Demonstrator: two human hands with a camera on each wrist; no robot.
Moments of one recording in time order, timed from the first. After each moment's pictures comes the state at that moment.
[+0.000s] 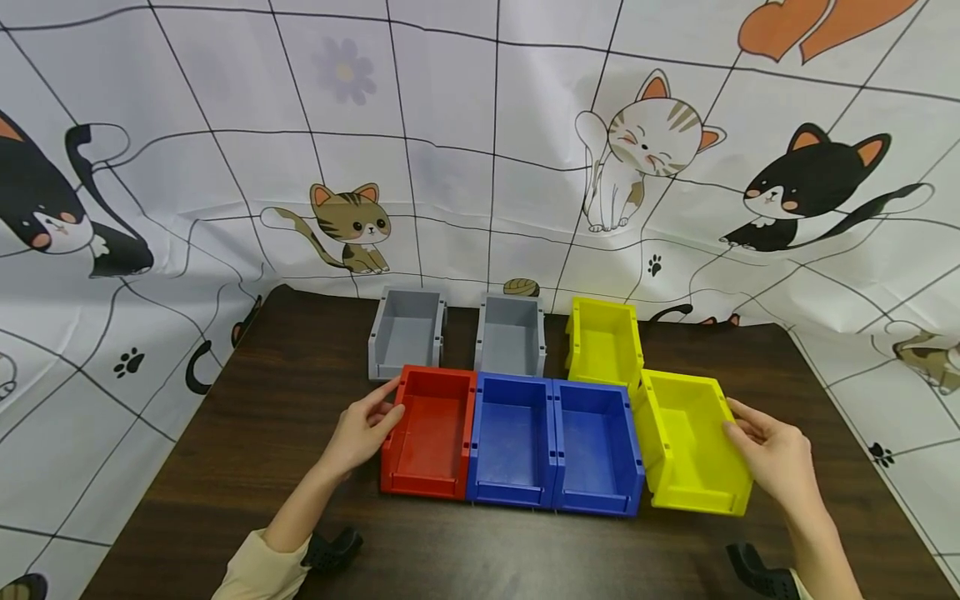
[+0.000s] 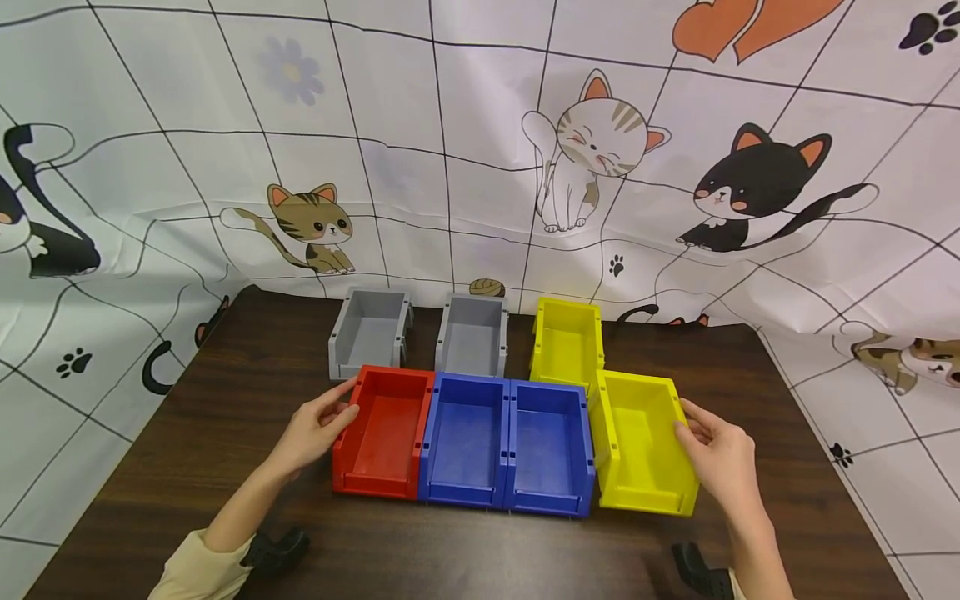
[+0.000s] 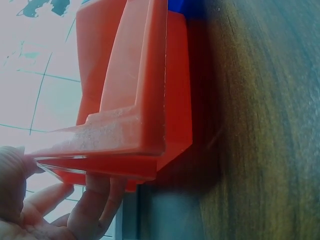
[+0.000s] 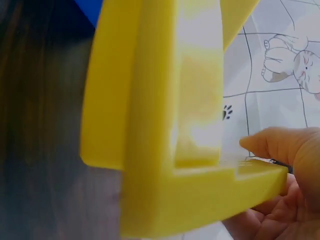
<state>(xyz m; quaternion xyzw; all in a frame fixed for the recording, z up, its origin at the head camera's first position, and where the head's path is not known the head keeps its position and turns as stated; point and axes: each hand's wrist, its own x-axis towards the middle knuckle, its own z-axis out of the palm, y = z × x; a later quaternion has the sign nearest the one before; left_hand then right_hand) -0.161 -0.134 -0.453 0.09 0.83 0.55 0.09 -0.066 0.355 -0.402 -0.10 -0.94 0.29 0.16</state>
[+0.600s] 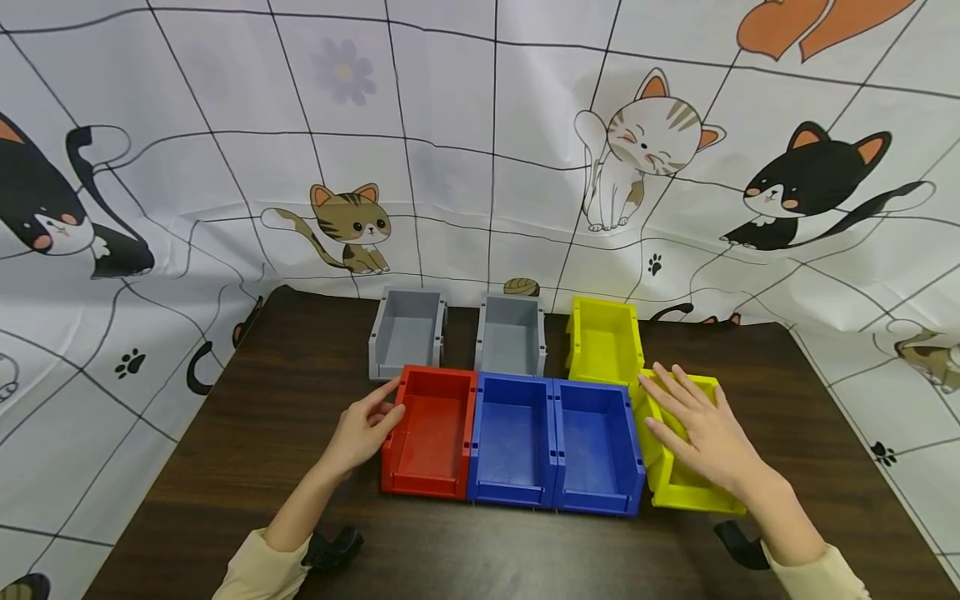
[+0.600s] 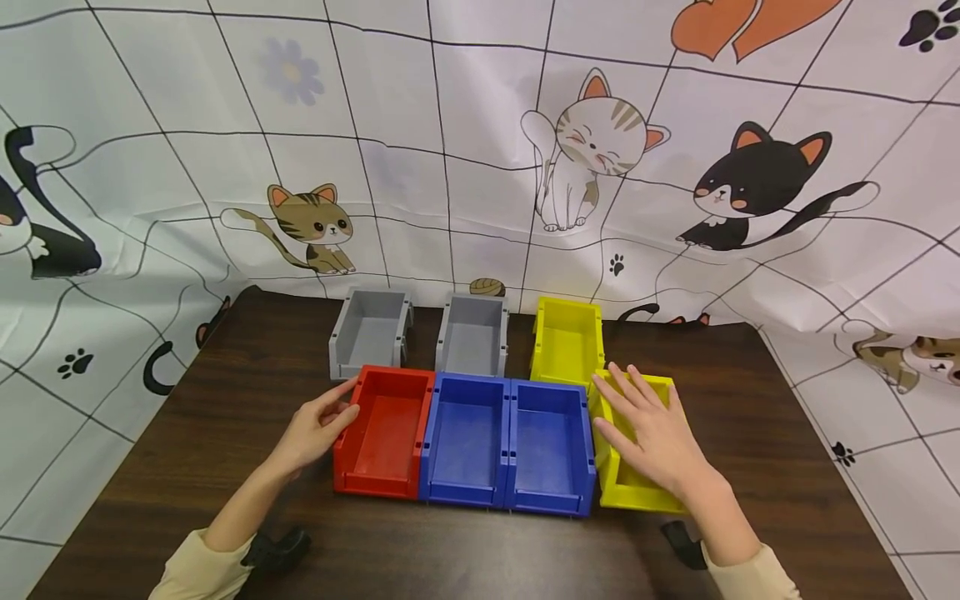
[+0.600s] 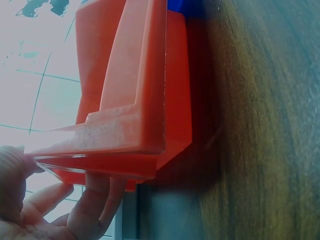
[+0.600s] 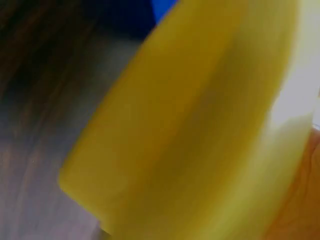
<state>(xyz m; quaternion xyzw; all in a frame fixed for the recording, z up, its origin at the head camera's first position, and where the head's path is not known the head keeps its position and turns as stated) -0.162 -0.135 -0.455 0.08 0.83 0.55 0.09 -0.095 0.320 -0.406 0.16 -0.98 0.12 0.06</state>
